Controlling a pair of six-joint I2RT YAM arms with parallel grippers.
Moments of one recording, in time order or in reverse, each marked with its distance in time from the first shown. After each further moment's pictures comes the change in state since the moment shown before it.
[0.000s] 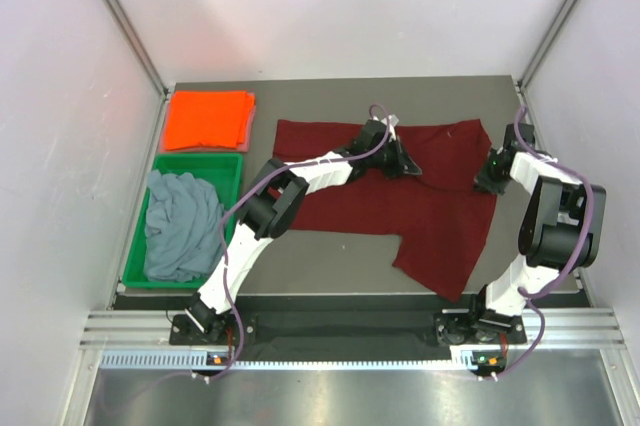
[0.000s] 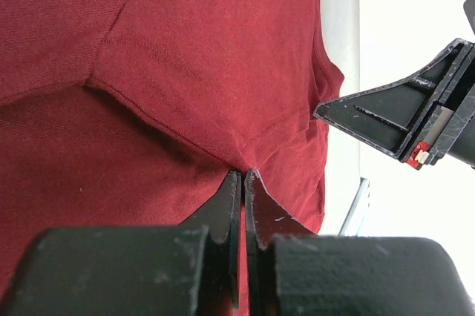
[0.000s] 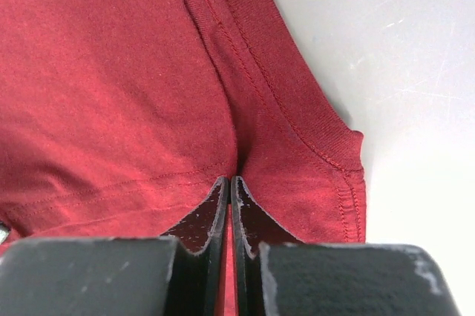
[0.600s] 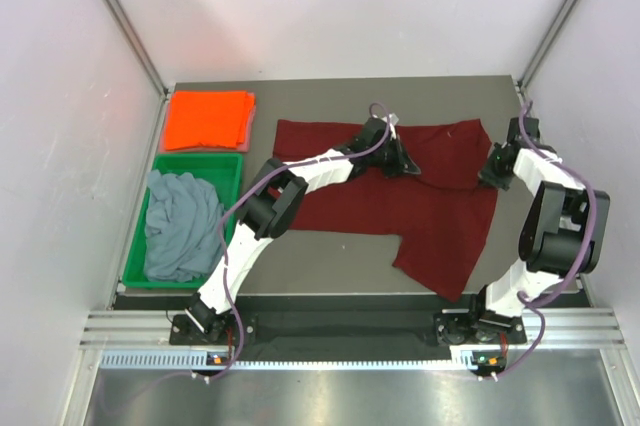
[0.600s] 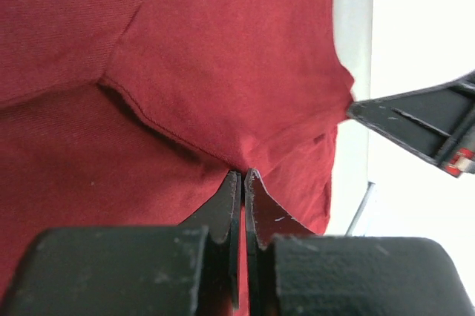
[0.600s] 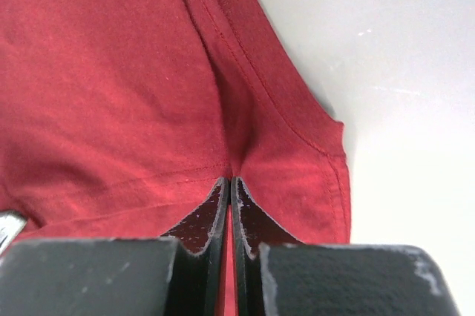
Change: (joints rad) left arm 0.000 0.000 0.034 -0.075 -0.025 0.014; right arm 0.000 -0.032 0.045 -0.058 0.037 0.000
